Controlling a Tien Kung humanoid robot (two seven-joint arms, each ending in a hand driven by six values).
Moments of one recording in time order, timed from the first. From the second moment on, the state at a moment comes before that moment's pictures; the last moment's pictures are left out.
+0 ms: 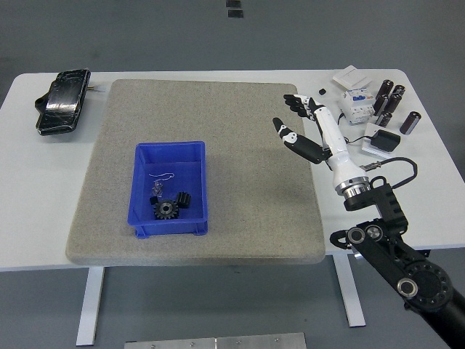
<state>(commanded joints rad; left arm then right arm) 0.13 0.11 -1.50 -0.18 1.51 -0.04 0.18 0.24 -0.19 1.08 1.38 -1.43 -0.38 0.19</state>
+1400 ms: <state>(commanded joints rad) 0.15 0.10 -1.50 -0.18 1.50 -0.04 0.18 0.16 -0.20 1.14 1.43 -0.97 -0.26 0.29</state>
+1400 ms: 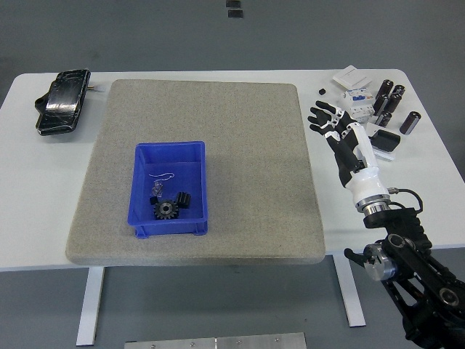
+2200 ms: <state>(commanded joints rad) 0.15 0.11 -1.57 -0.18 1.57 -0.04 0.18 0.18 -0.25 1.25 1.47 -1.02 -0.25 0.27</state>
